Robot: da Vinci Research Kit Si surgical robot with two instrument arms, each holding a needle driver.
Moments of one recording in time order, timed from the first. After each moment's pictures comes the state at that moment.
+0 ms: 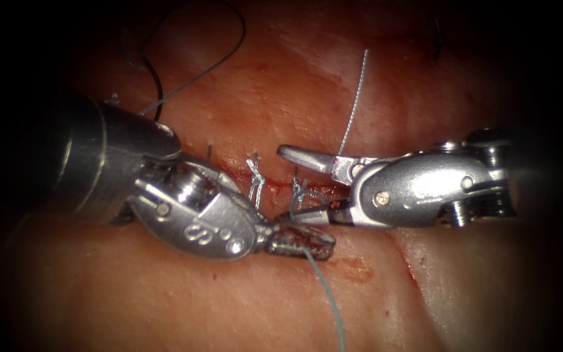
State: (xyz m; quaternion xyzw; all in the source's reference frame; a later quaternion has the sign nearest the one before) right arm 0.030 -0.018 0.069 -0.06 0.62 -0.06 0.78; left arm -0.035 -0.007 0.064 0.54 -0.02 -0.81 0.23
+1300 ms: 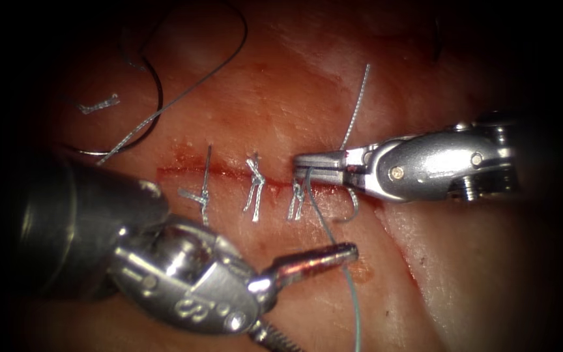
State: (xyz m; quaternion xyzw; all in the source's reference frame) right arm 0.029 -0.015 0.073 0.01 0.58 -0.04 0.82; left arm -0.037 -0.011 0.058 0.55 -0.05 -0.81 0.19
